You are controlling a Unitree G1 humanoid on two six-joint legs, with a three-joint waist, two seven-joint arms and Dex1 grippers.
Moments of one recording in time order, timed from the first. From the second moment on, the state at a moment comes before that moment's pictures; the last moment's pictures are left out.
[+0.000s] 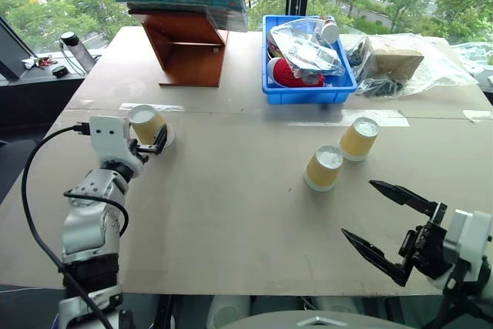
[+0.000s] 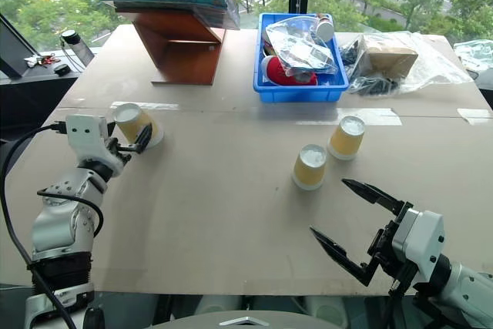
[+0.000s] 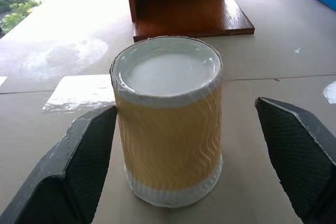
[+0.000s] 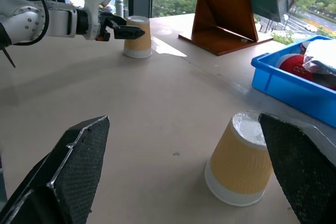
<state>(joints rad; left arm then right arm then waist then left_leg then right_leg) -0.24 0.51 0.36 0.03 -0.27 0.33 -0.30 0.65 -0.53 -0.27 -0.91 0.55 0.10 0.80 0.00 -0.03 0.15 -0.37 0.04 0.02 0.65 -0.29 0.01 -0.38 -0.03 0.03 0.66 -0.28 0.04</state>
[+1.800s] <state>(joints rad) -0.36 0.59 -0.20 0.04 -0.28 -0.02 -1.27 0.87 -0.45 -0.21 -1.01 0.41 0.03 0.64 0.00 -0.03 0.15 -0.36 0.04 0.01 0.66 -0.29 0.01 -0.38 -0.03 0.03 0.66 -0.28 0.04</state>
